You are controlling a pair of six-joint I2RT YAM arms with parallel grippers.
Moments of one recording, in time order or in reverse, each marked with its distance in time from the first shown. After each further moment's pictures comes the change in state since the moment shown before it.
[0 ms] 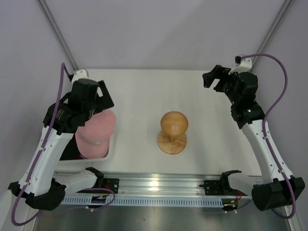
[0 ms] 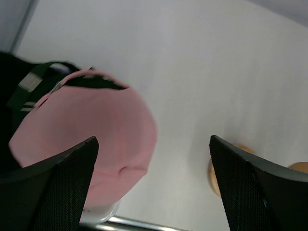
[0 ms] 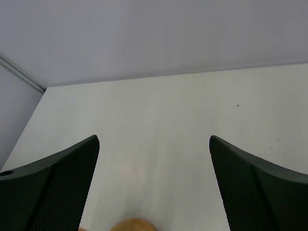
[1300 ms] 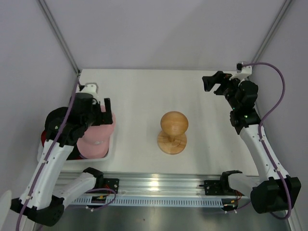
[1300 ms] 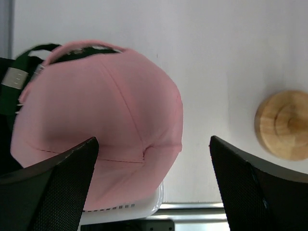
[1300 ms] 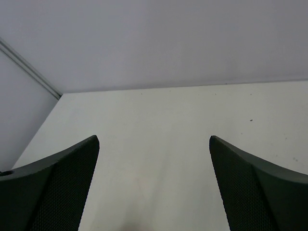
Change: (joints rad) left arm 0.180 -0.212 -0.316 0.098 0.251 0.327; right arm -0.037 0.015 -0.165 0.290 -0.101 0.005
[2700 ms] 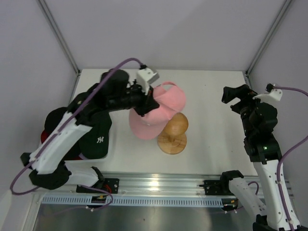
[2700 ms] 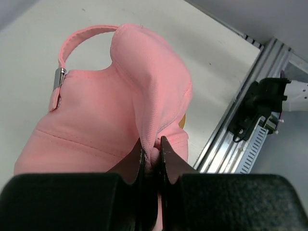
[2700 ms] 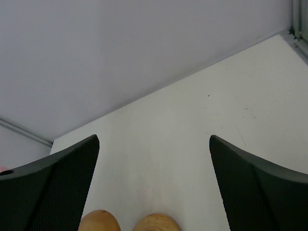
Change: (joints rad) left arm -0.548 0.375 0.534 0.086 0.370 0.193; right arm 0.006 -0.368 0.004 -0.386 0.338 0.208
